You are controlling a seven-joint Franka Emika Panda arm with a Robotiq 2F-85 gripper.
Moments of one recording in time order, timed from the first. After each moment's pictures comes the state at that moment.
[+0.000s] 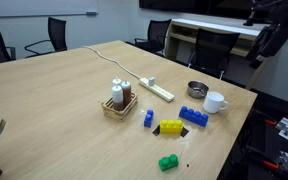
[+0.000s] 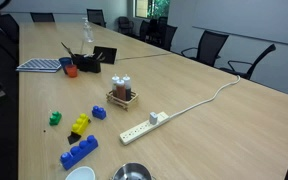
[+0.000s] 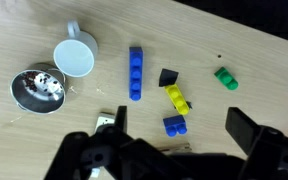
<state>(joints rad) 0.20 -0.82 0.08 -2.82 0.15 2.20 0.00</state>
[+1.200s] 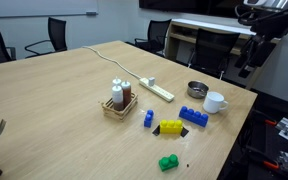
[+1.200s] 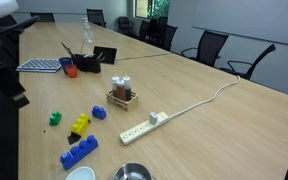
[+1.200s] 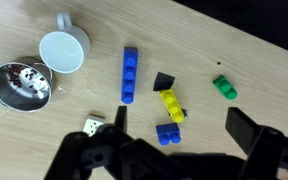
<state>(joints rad) 0.23 -0.66 0.09 -2.78 0.15 2.28 -0.03</state>
